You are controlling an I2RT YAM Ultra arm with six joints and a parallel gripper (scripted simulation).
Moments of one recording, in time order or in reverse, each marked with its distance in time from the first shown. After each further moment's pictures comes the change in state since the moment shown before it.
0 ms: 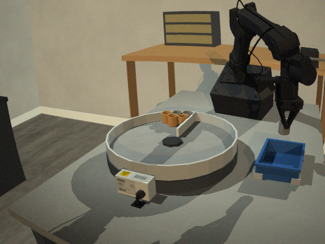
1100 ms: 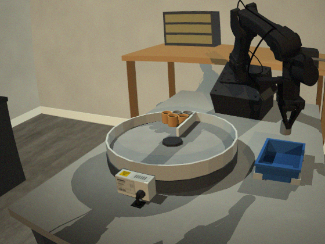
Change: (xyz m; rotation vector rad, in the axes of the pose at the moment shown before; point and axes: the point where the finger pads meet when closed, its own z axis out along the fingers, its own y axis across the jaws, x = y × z) arm 0.006 -0.001 0.001 0.003 0.000 -0.003
